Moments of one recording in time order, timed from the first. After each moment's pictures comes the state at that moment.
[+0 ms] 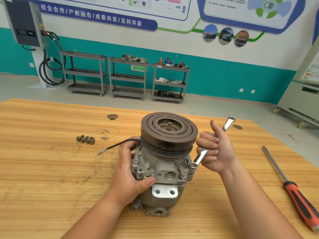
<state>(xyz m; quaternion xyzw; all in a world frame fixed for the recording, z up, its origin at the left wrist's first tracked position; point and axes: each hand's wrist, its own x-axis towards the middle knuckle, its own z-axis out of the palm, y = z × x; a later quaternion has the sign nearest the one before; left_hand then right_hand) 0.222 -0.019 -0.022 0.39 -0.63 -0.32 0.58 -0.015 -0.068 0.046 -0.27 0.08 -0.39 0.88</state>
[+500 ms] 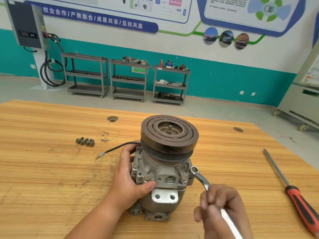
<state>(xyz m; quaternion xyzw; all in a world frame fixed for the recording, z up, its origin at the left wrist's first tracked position) 0.221 -0.018 -0.023 0.38 -0.62 -0.34 0.59 0.050 0.063 0.014 -0.44 0.29 -0.76 0.39</state>
